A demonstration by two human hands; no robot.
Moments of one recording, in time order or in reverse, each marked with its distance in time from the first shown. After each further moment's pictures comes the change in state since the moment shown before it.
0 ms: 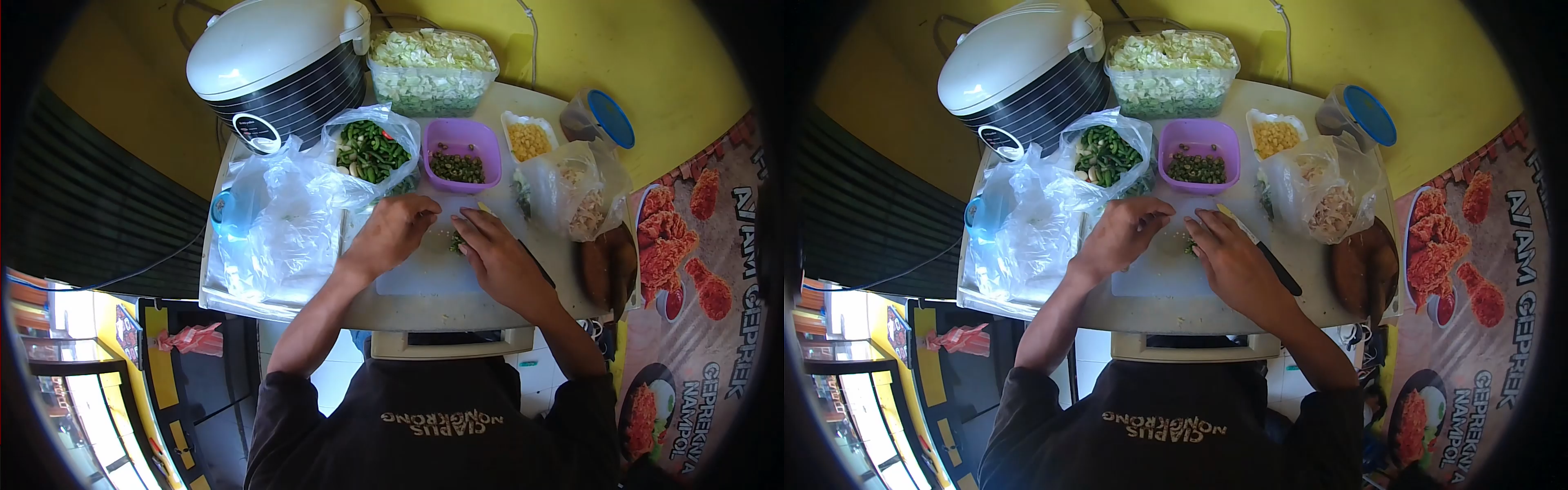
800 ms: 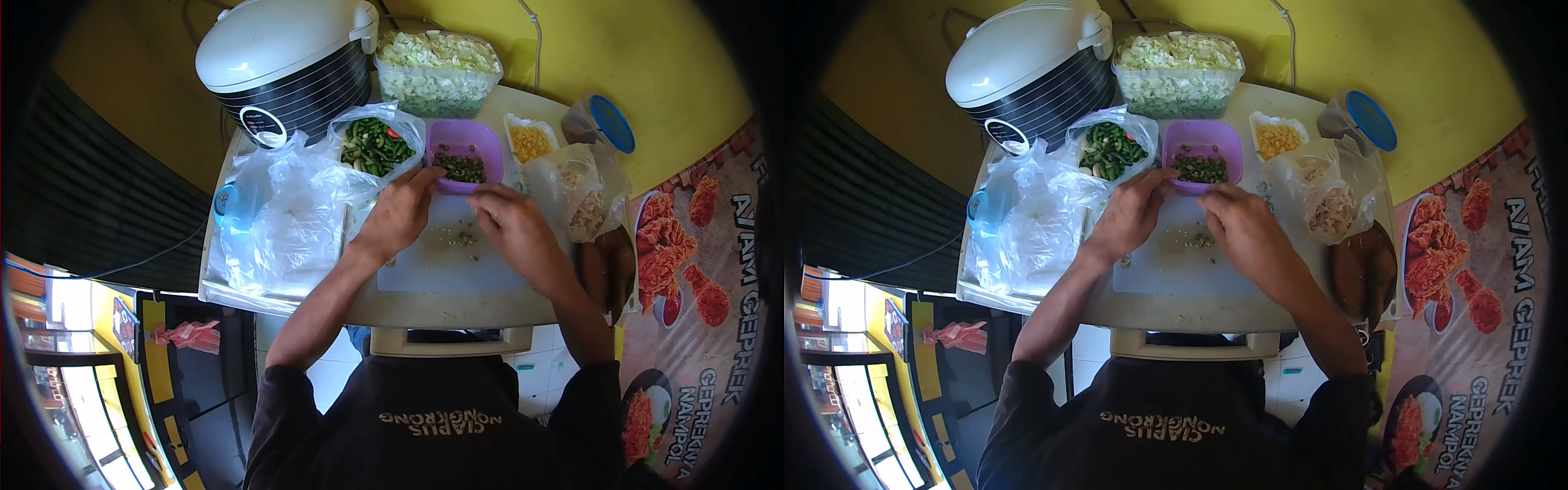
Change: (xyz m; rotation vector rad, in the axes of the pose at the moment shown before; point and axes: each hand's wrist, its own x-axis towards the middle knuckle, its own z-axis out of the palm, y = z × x) left_hand 0.020 -0.008 0.008 0.050 0.187 0.118; right_hand 0.037 0.006 -0.036 0.135 0.081 -0.012
